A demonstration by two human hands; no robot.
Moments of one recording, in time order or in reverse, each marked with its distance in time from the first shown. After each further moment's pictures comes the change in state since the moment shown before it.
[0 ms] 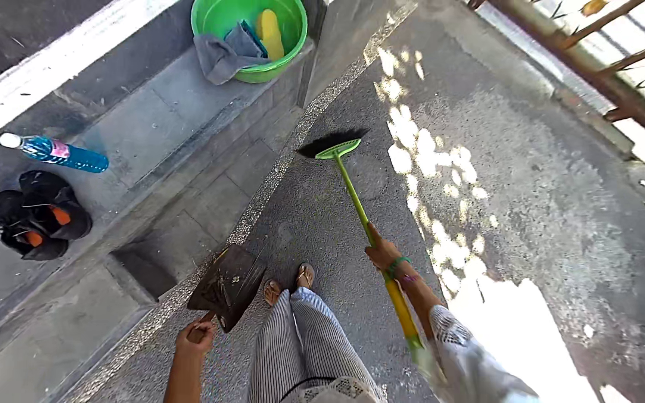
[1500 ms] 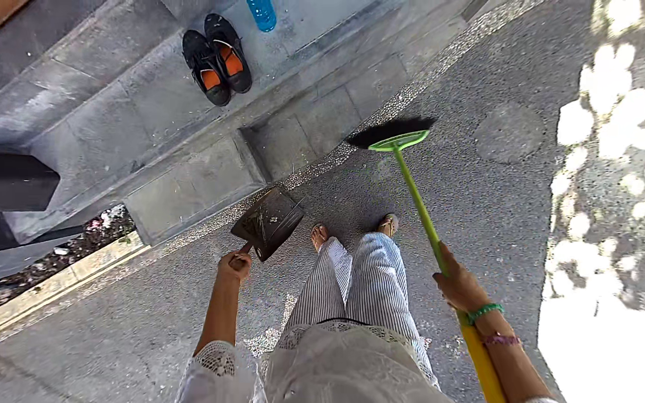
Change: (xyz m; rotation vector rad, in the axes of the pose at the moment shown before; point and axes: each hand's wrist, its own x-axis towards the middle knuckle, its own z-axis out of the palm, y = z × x) left_hand 0.022 0.209 -0.267 -0.210 0.055 -0.063; right_hand -0.213 -0.010 0.300 -0.225 -0.070 -0.014
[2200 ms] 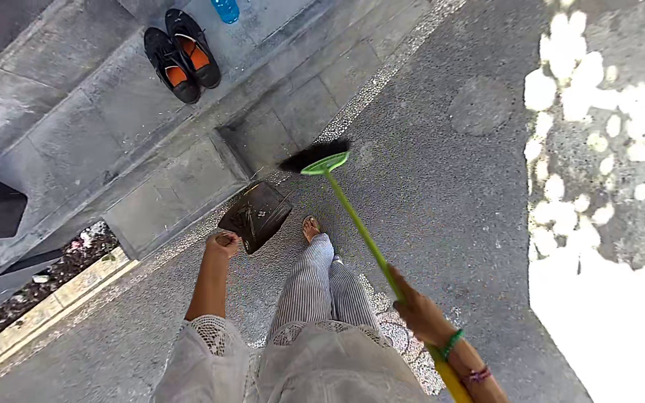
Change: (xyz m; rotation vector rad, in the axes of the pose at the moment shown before) left_hand 0.043 0.002 0.037 0.104 -0.012 0.127; right_hand -0.084 0.025 0.090 0.076 -0.249 -0.083
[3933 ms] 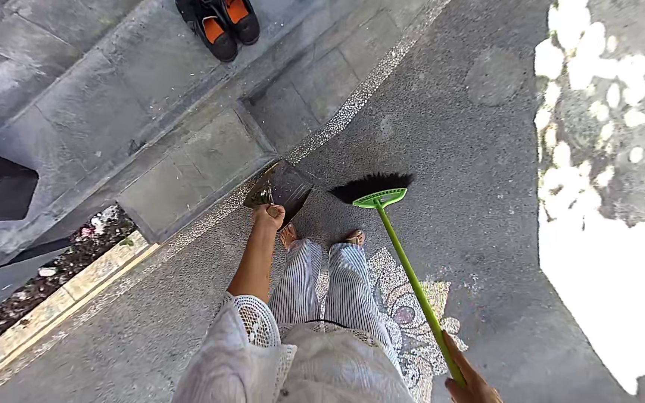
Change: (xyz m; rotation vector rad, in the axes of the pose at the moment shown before) left_hand 0.007 0.026 -0.039 0.137 -0.128 -0.096; right_hand -0.145 0.044 0.253 0.158 0.120 0.286
